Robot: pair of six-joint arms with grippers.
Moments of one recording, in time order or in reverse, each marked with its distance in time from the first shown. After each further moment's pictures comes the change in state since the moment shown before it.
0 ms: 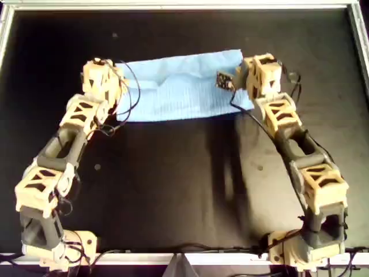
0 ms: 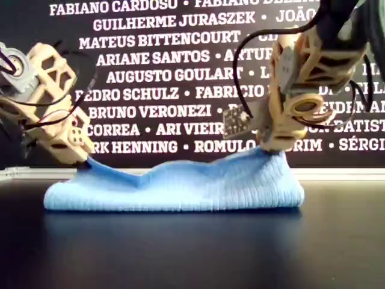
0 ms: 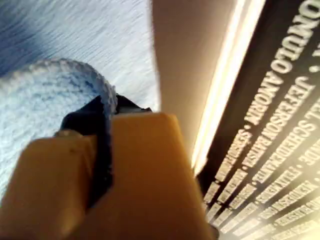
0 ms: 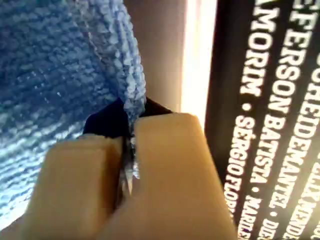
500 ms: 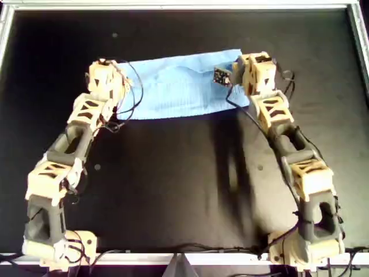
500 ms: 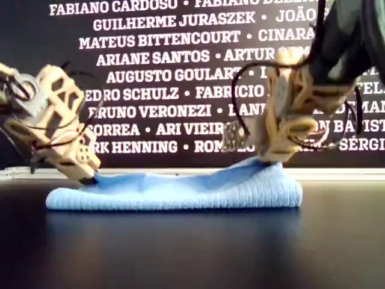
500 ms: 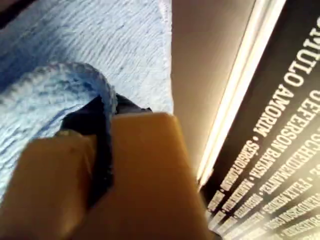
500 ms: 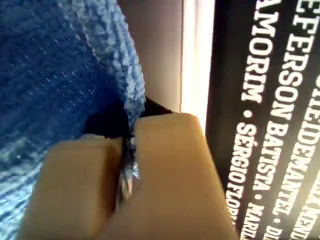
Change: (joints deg) left arm 0.0 -13.1 -13.8 0.0 -0.2 0.0; right arm -0.4 -14.9 -17.8 0.0 0.0 0.0
